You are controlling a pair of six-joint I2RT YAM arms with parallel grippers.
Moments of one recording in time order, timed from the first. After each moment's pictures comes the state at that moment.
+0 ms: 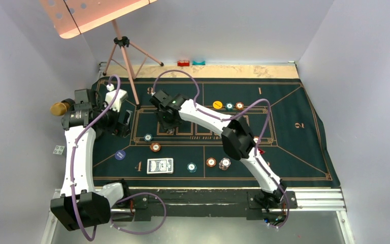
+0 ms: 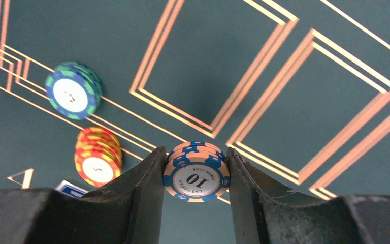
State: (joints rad) left arm 0.21 1.10 1.15 -1.07 0.37 0.48; right arm 0.95 2.34 2.14 -0.93 0.13 0.44
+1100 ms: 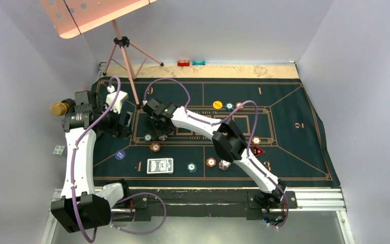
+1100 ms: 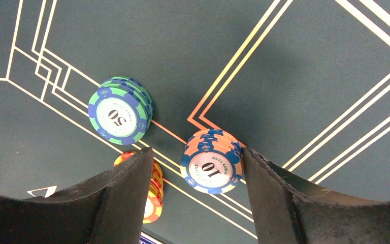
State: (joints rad) left arm 0.21 1.08 1.12 -1.07 0.40 0.48; right arm 1.00 2.50 2.25 -0.84 0.05 0.45
